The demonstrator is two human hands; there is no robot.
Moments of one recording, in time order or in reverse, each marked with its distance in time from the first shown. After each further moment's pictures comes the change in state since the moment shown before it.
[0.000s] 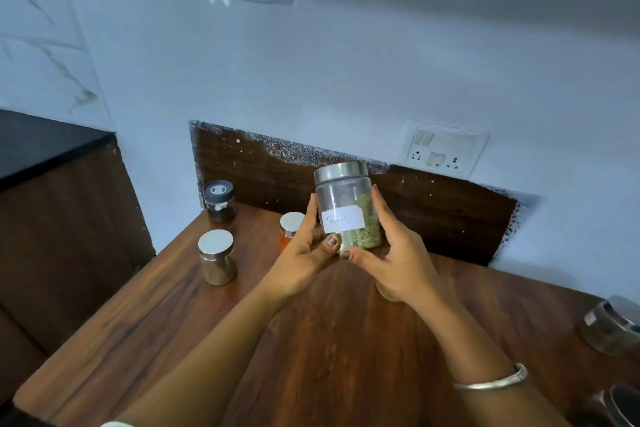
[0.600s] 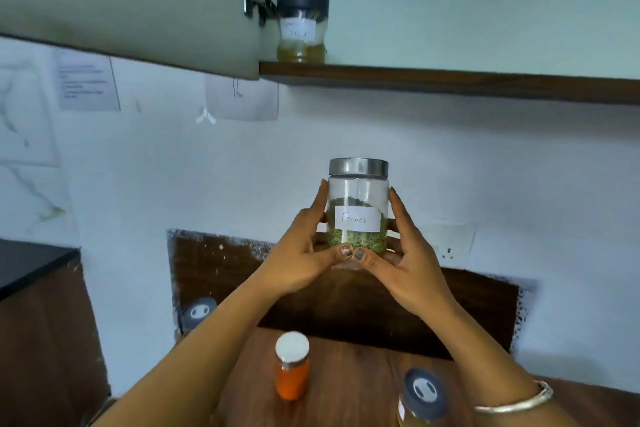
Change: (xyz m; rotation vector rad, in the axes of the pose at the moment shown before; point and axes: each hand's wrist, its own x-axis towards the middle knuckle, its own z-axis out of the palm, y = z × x) left_hand 0.136 0.121 -0.068 0.484 -0.078 0.323; right_hand 0.140 -0.046 -0.033 0.090 0.255 -0.110
